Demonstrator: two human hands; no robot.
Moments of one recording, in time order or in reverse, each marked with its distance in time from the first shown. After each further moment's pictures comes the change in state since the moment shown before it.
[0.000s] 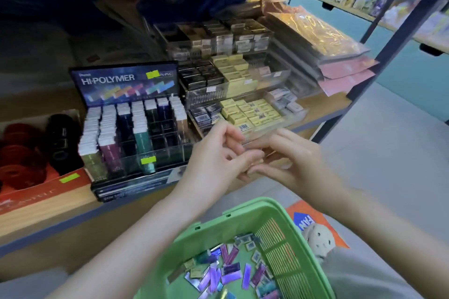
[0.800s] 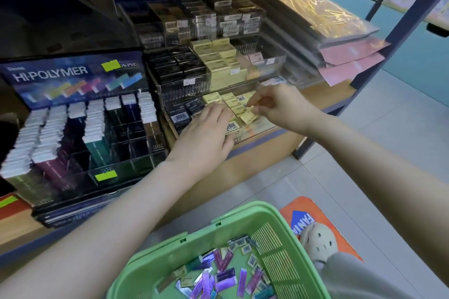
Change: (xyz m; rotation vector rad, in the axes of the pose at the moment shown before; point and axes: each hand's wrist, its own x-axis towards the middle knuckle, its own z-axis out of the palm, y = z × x) left_hand 0.091 -0.058 0.016 1.035 -0.132 0.277; right_hand 0.083 0.120 -0.006 -0.192 -0.166 0.448
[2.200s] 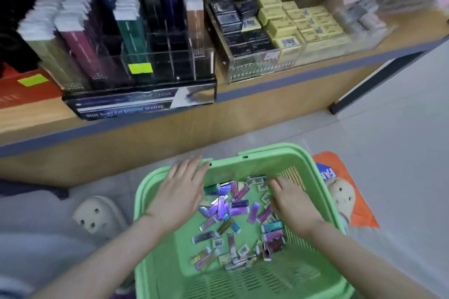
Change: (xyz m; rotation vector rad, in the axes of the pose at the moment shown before) left_hand -0.205 -0.044 0.132 0.148 -0.240 -0.161; right_hand -0.207 0.065 0.220 -0.275 -0.465 -0.043
